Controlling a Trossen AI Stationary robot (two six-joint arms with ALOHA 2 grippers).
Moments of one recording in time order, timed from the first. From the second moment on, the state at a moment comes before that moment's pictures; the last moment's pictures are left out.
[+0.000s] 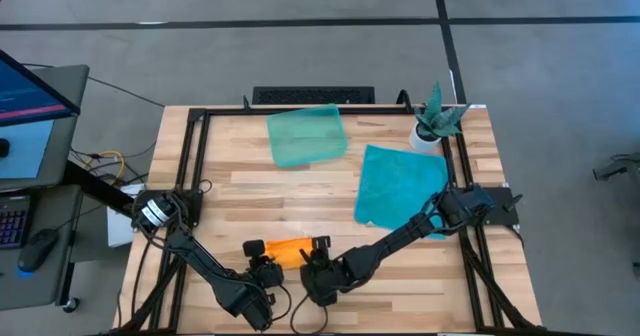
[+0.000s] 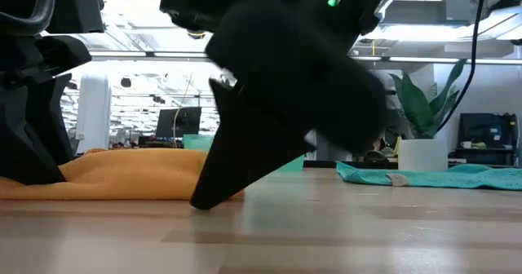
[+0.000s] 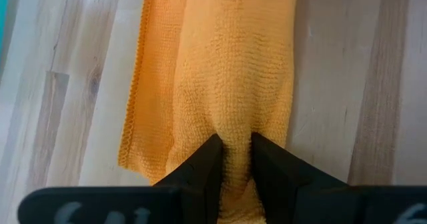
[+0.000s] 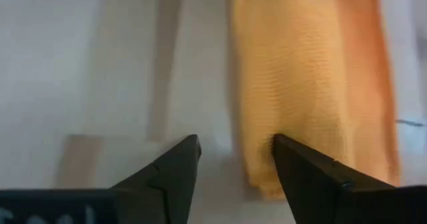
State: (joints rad) left arm -0.80 2.06 1.25 -0.86 -0.61 -0.98; right arm 0.52 2.30 1.69 -0.50 0.34 0.21
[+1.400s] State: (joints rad) left arm -0.81 2.07 1.32 -0.96 -0.60 -1.08; right arm 0.43 2.31 1.71 -0.56 0.29 0.19
